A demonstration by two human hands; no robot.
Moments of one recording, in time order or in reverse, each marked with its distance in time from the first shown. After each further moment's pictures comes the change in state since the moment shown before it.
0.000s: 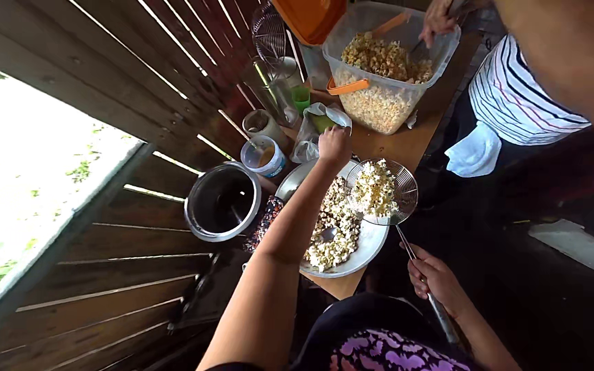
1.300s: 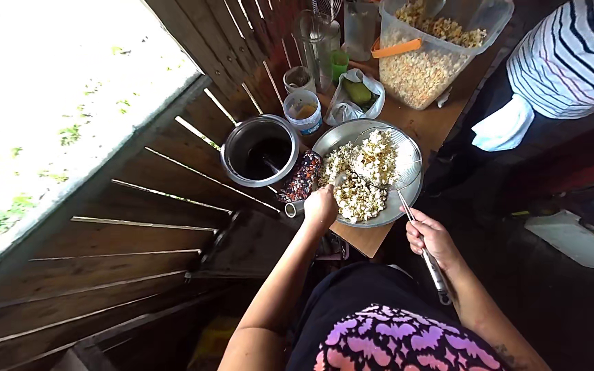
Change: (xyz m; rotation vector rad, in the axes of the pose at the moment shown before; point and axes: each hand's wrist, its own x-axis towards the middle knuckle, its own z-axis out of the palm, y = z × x) left_hand -0.274 -0.101 0.049 -0.142 -0.263 -0.377; right_hand -0.021 0.052 0.096 -0.043 -0.021 -0.103
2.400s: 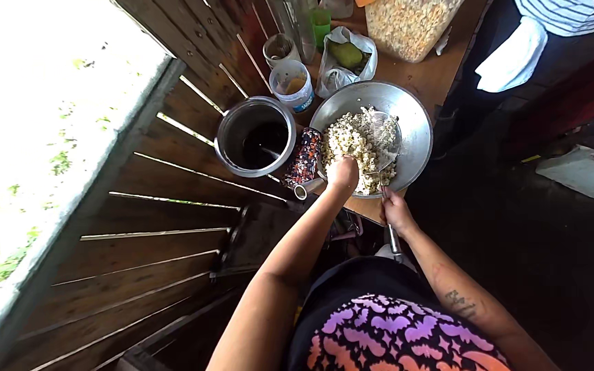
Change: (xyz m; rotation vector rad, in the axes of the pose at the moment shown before) left_hand 0.024 0.016 0.019 0.198 -0.092 0.143; right_hand 0.037 0.095 0.085 -0.268 0.198 0.033
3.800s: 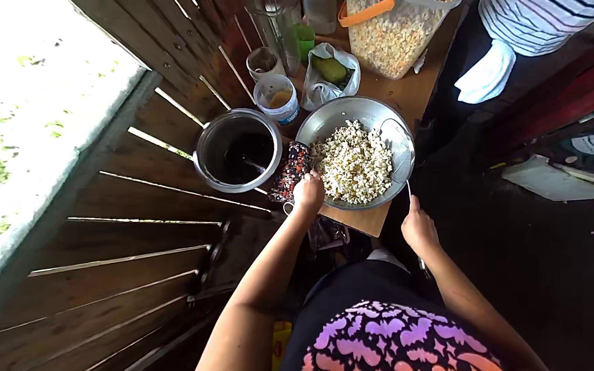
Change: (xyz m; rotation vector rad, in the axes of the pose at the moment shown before) left_hand 0.015 -0.060 0.011 0.076 0.060 -0.039; right_hand -0.042 -0.046 -0.041 -1.078 0.271 0.214
